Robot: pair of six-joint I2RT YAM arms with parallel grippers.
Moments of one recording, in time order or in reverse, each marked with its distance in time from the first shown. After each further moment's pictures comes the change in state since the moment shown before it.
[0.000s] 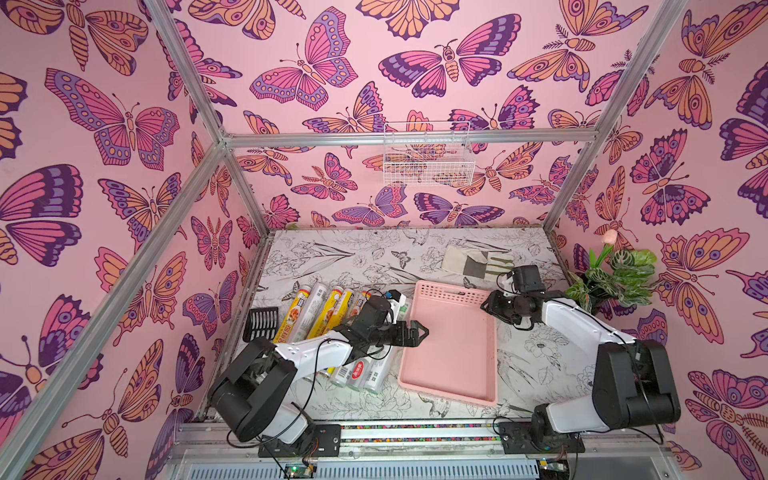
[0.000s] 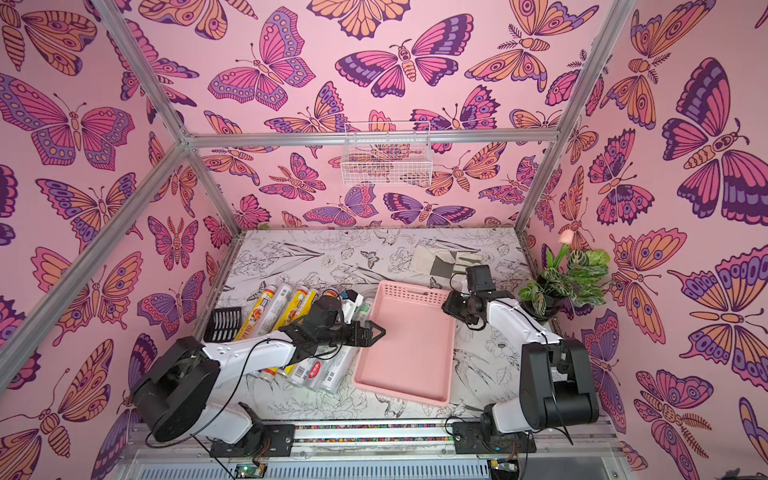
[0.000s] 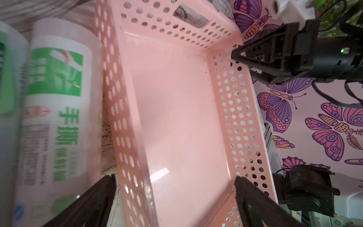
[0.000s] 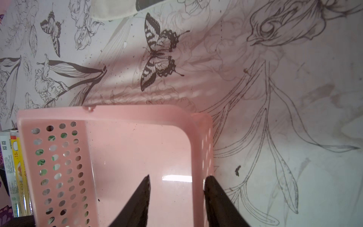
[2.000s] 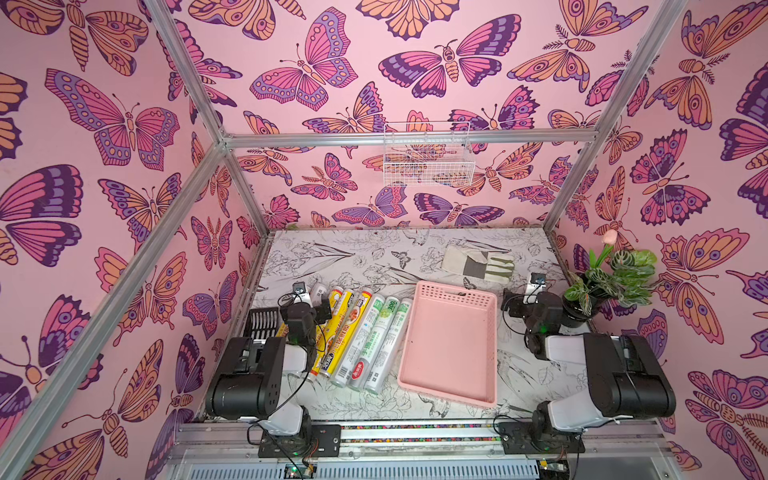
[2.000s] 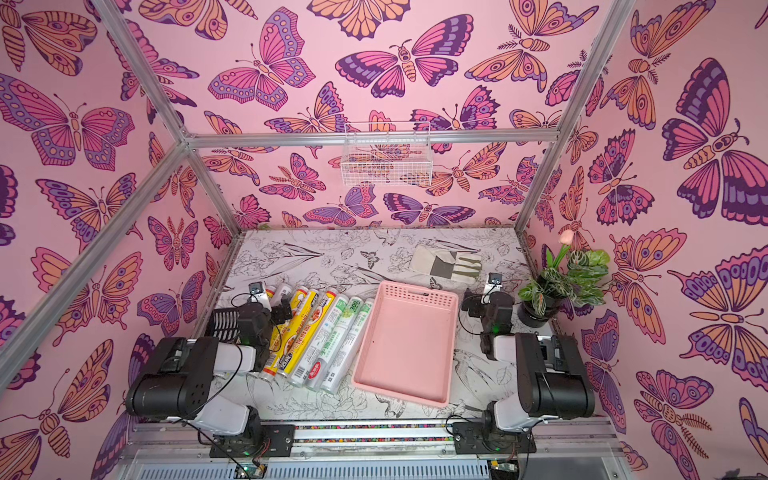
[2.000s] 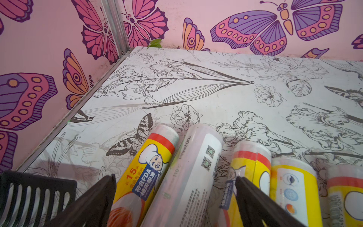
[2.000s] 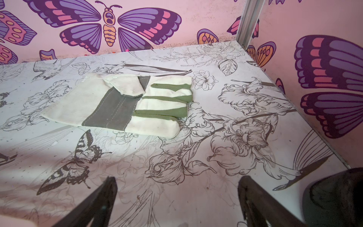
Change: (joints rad) left arm 0.700 0.022 -0.375 0.715 -0.582 0.610; right arm -0.171 0.037 -0.490 1.196 0.288 -0.471
